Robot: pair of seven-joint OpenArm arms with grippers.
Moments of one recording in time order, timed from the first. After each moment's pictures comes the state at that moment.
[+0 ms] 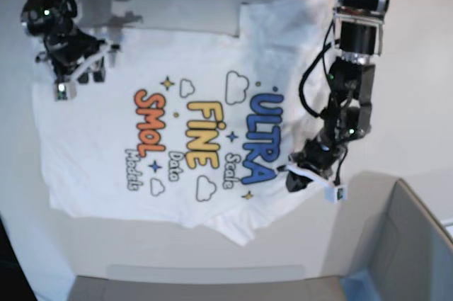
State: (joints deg) left arm -15.8 -12.5 4.5 77.1 -41.6 -1.1 31.2; right arm -20.6 17.5 16.4 118.5 25.4 9.1 -57.0
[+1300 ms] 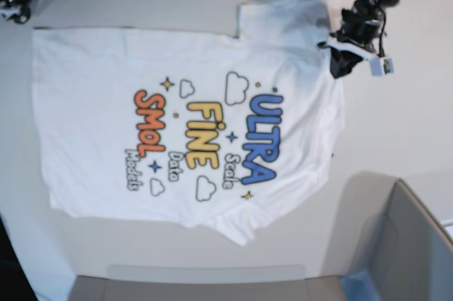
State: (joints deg) left arm 30.3 -12.8 -12.4 110.8 -40.6 -0.4 31.6; right arm -28.8 14.5 59.5 95.9 50.9 9.4 -65.0
